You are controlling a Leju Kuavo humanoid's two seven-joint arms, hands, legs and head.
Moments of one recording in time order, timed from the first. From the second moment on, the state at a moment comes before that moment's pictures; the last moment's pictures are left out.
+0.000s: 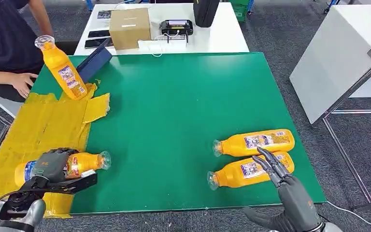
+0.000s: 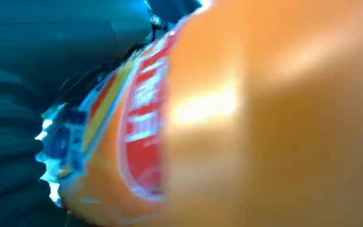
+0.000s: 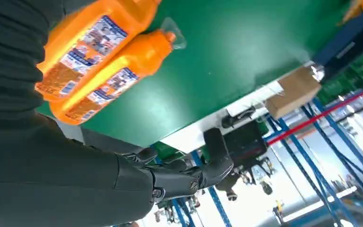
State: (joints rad) left arm -0.13 0.33 -0.12 -1.30 -1.40 0.04 0.00; right arm 0.45 -0.42 0.17 -2.20 0.60 -0.08 -0.13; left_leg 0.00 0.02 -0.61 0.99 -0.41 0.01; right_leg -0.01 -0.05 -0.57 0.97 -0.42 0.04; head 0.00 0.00
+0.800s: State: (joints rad) left arm -0.06 0.26 -0.13 -1.48 -1.13 0.16 -0.15; right arm 0.53 -0.42 -0.17 -2.08 0.77 0.07 -0.05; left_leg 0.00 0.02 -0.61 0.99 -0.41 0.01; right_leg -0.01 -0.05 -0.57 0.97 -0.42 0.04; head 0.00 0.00
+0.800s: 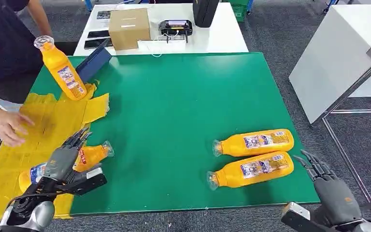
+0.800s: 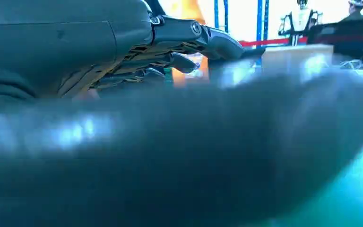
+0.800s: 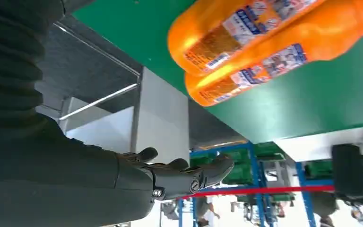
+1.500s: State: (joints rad) left arm -0.07 0.11 -0.11 -1.67 -0.76 0.06 -0.26; right arm 0.36 -0.41 -0.08 -1.83 0.97 0.15 -0.01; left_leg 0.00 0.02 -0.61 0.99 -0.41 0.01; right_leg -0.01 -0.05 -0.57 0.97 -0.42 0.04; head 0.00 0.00
